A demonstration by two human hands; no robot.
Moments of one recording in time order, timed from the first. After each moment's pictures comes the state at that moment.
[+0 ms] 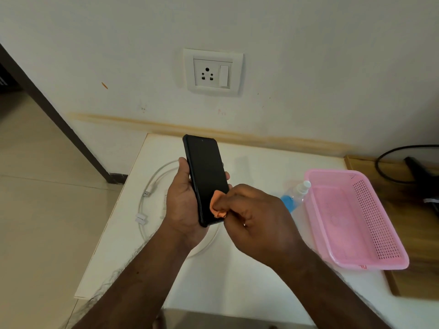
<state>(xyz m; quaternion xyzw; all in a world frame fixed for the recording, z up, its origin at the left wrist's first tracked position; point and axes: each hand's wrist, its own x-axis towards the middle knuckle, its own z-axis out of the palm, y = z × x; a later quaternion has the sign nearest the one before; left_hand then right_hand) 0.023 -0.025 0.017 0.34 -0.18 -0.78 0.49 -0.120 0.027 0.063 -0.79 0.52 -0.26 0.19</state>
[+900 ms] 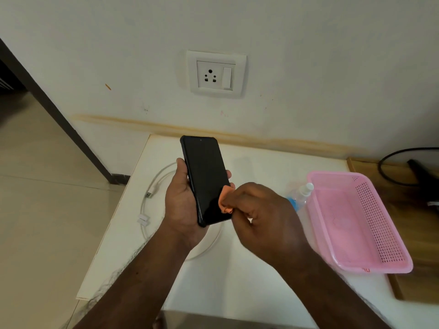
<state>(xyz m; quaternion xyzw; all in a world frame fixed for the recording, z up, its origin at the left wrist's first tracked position) 0.030 -0.028 0.016 0.31 -0.17 -0.80 0.49 -0.122 0.024 0.059 -0.78 0.55 -0.24 0.15</state>
